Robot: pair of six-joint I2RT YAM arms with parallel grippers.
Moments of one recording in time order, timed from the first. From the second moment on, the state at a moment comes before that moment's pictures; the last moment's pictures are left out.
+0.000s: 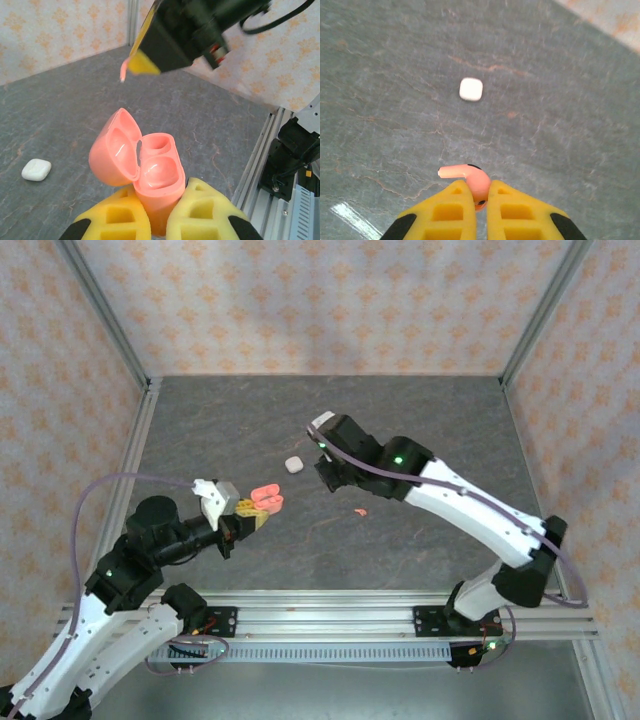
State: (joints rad) left arm -0.55 0.48 0.77 -0.58 0.37 -0.05; right arm 0.99 1.47 1.64 -1.00 0.34 0.16
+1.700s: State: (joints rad) left arm -0.55 0.56 0.77 -0.45 0.48 -0.06; right arm 1.37 1.45 1.65 -0.83 0.43 -0.34
